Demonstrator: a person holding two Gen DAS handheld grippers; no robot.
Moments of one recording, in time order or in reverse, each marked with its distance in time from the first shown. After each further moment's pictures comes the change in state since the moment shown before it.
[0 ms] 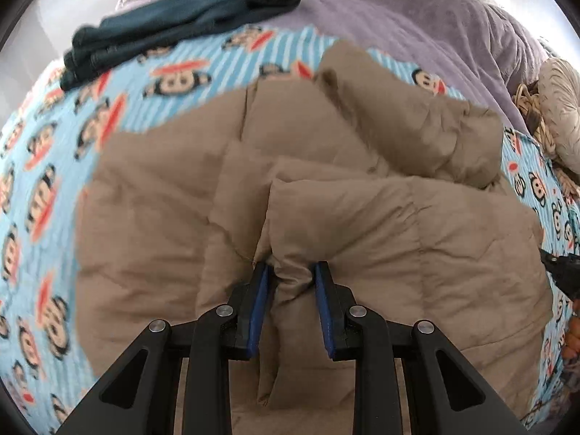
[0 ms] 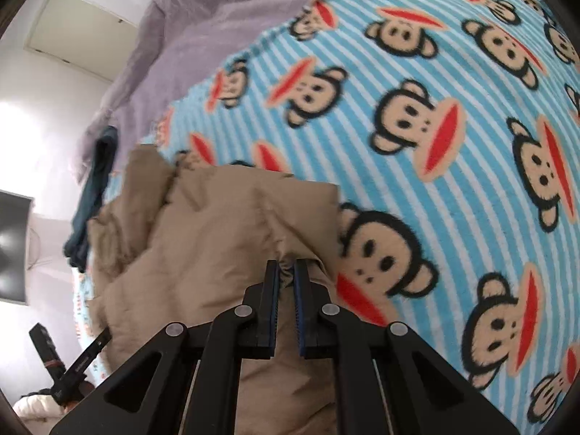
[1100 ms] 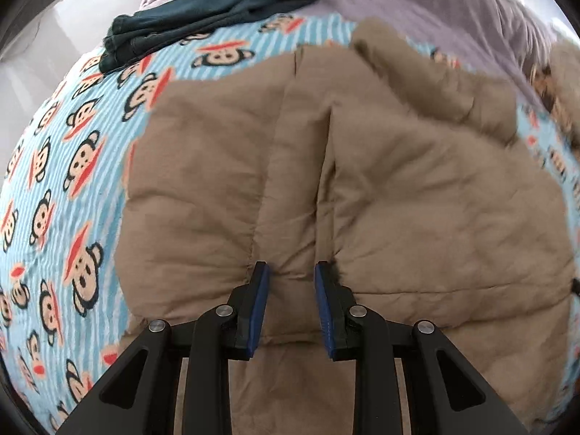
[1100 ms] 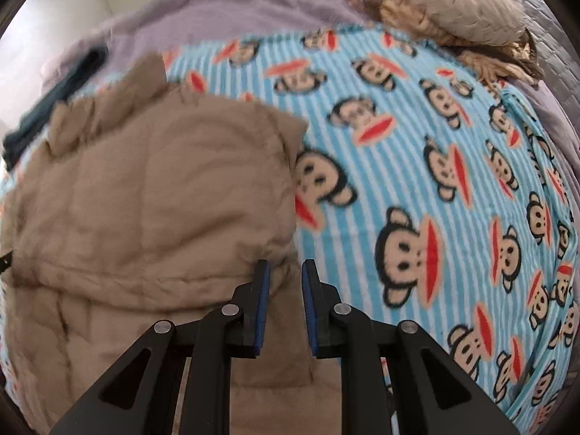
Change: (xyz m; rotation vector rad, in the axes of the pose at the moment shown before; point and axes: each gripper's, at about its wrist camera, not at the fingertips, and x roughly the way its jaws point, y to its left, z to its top) left arm -0.013 0.014 -0.047 0.030 -0.004 0.146; right arm -0.036 0.024 -0.093 -0.346 -0.057 -0.404
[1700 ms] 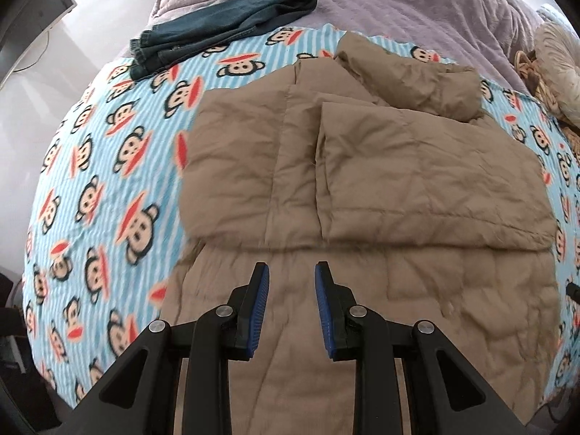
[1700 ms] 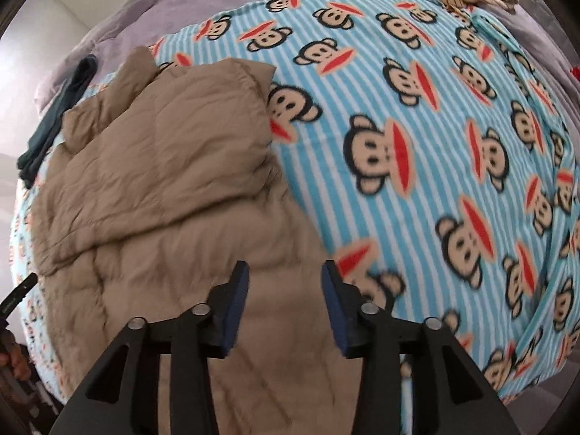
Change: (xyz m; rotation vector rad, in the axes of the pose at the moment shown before) left arm -0.094 -0.002 -0.042 0.017 0.021 0.036; right arm -0.057 -0.033 -0.058 0.177 0.122 0.141
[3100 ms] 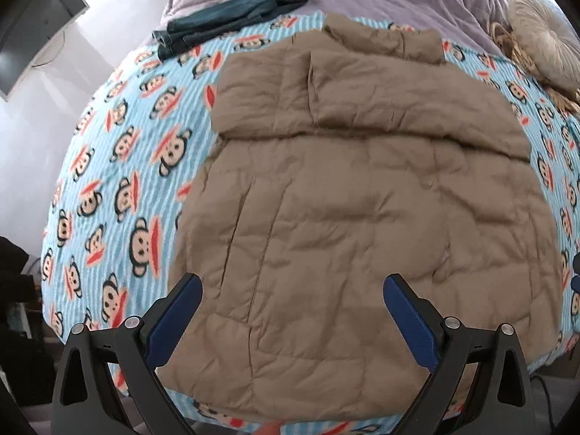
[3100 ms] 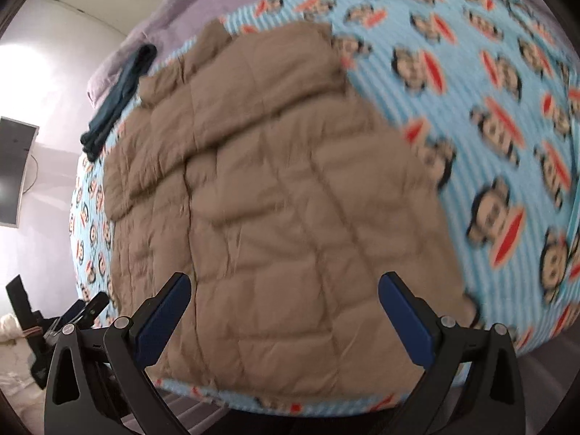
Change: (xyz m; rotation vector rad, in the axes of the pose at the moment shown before) left arm -0.056 0.000 -0.123 0.042 0.016 0.036; right arm -0.043 0.034 -0.110 0.056 0.069 0.228
